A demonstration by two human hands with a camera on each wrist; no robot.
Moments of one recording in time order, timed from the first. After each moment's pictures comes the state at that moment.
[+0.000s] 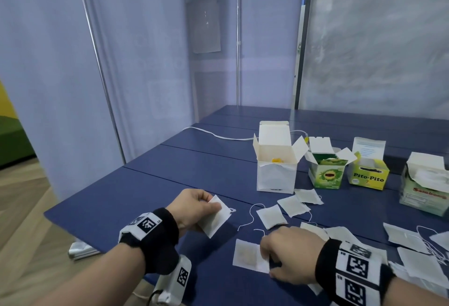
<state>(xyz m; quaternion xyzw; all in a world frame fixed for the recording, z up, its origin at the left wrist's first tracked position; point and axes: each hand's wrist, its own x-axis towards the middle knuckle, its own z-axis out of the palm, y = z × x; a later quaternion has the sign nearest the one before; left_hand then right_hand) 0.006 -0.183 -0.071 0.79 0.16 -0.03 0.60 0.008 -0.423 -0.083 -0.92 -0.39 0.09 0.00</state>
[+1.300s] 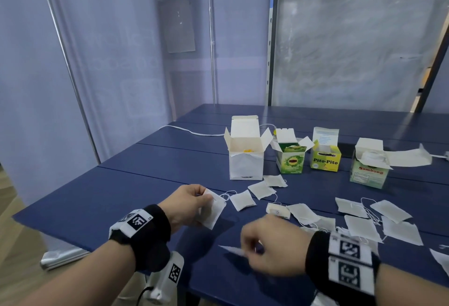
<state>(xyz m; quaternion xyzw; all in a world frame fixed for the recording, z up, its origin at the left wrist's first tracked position) -0.019 -0.232 -0.064 0.79 0.09 -0.08 0.60 -0.054 -0.454 -0.058 -0.91 -0.38 0.09 0.16</state>
